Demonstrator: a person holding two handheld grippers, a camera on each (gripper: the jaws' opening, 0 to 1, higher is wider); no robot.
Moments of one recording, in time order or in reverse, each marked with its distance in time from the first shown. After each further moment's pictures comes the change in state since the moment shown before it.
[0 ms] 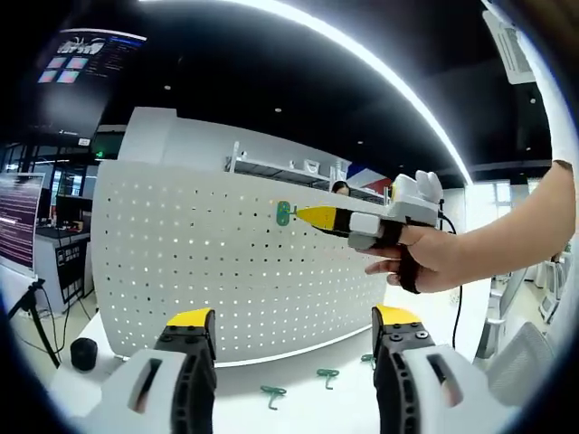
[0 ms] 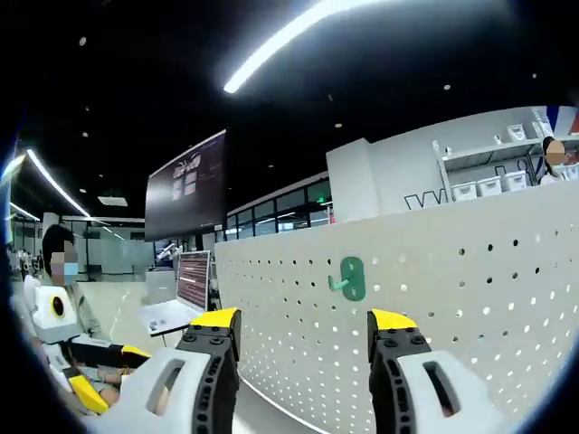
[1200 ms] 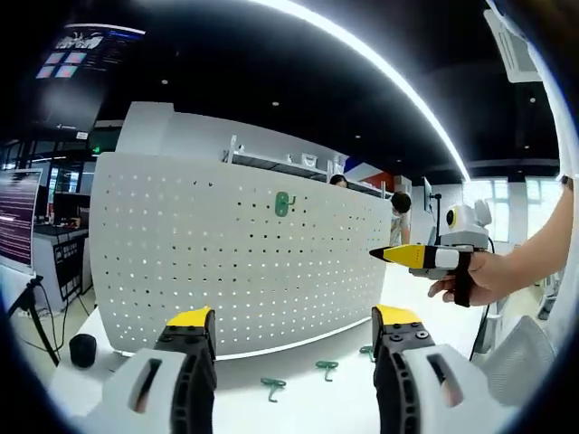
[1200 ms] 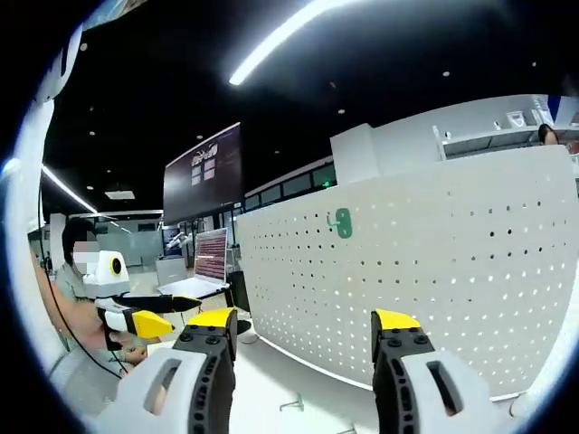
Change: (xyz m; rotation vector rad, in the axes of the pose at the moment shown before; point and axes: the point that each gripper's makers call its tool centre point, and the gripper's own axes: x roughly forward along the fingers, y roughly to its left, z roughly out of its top) left arm -0.002 0.001 -0.009 0.006 0.031 -0.016; right arm -0.103 0.010 -0.040 0.035 0.071 0.016
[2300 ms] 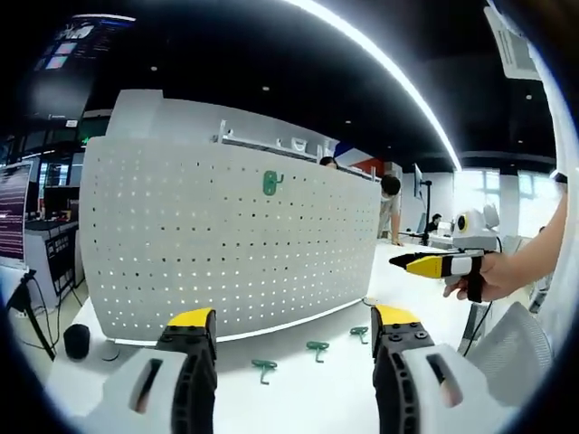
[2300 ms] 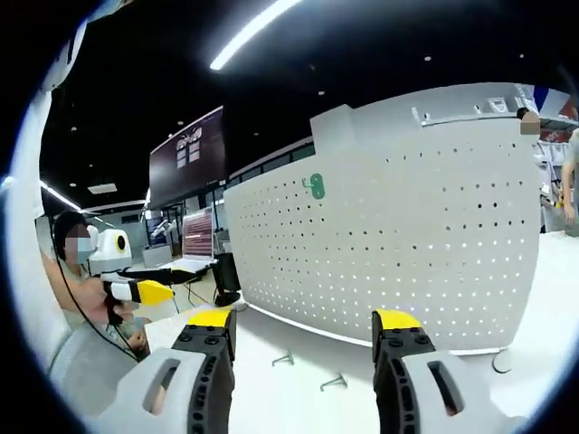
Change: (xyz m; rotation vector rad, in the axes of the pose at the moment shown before) left arm -0.005 -0.006 -0.025 -0.008 0.096 -0.046; right arm -0.058 -0.009 -0.045 0.037 0.112 -0.093
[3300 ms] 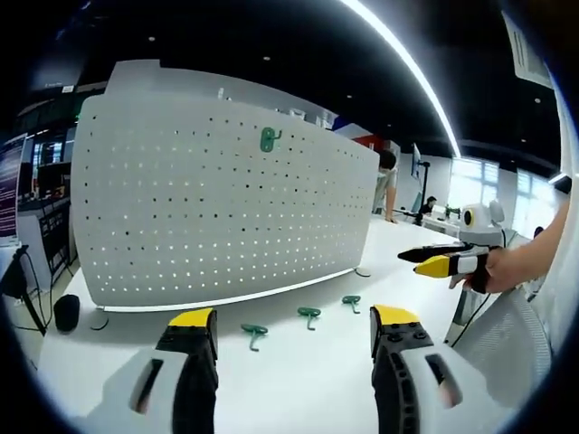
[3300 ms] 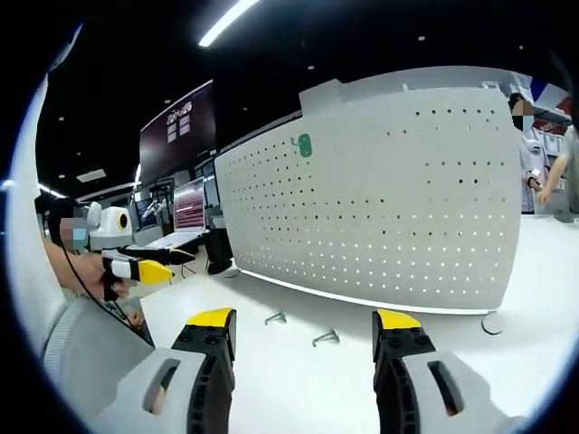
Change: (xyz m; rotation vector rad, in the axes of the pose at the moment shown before) left arm -0.001 -0.005 -0.037 -0.033 0.131 -0.032; right arm -0.024 -0.004 -0.044 0.013 0.115 -0.048
